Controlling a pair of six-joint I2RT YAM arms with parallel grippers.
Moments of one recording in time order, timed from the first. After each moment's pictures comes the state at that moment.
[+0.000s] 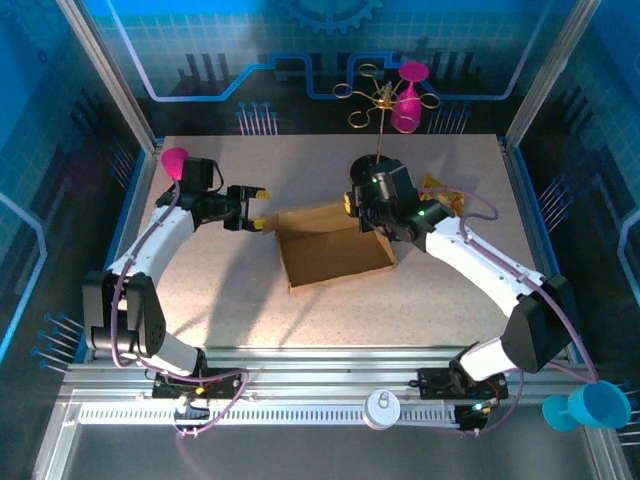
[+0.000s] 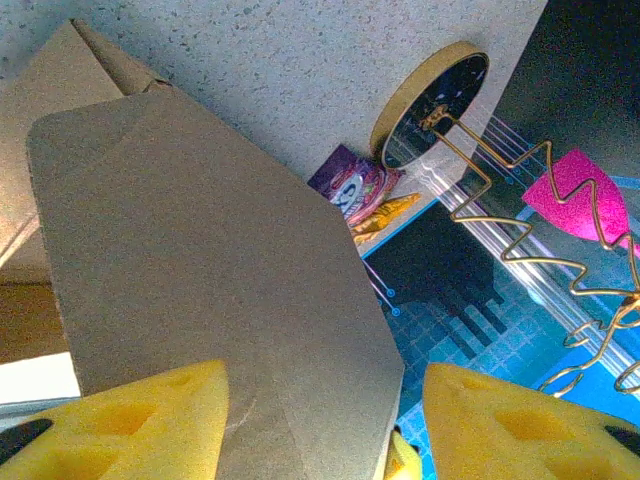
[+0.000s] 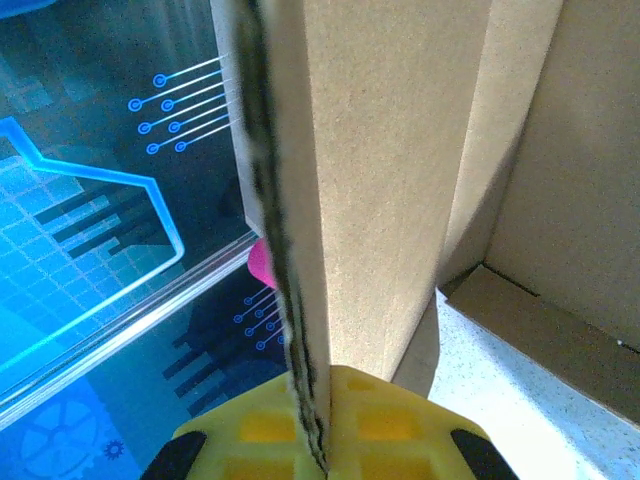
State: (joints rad) left arm -0.03 1.51 1.15 -0.52 0.74 -1.56; right arm 0.57 1.46 1.23 -0.39 -0.06 1.90
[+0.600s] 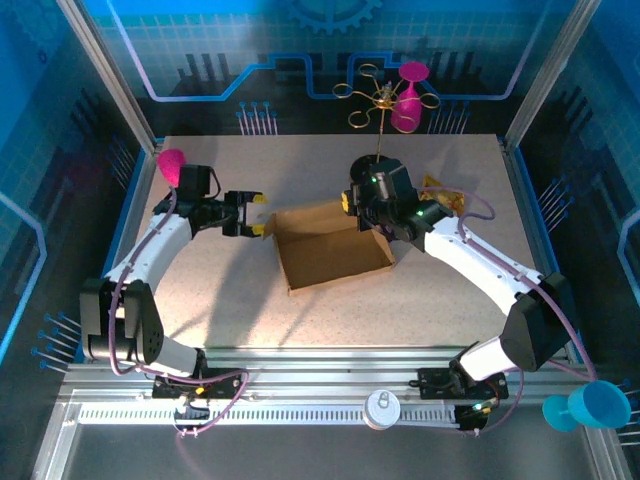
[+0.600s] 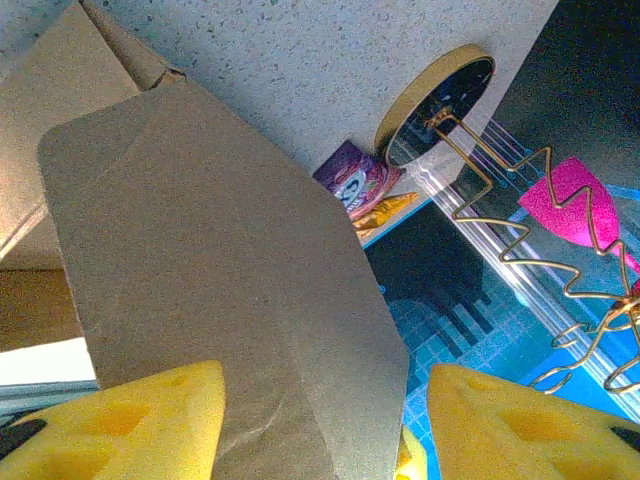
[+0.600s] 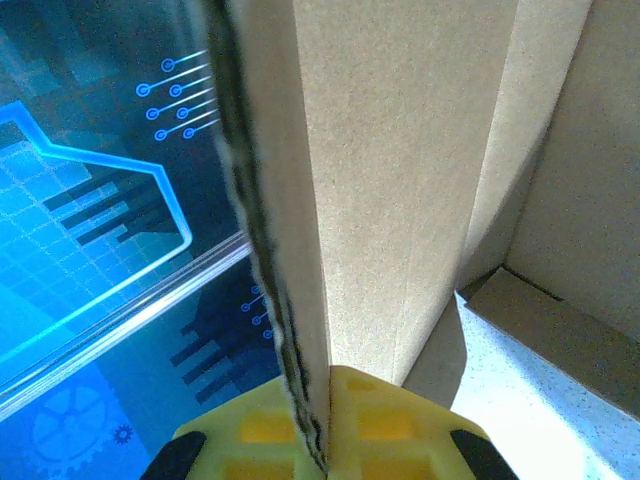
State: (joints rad) left arm -0.02 1.46 1.07 -0.49 0.76 -1.61; right arm 0.57 1.47 1.22 -0.35 -0.08 1.90
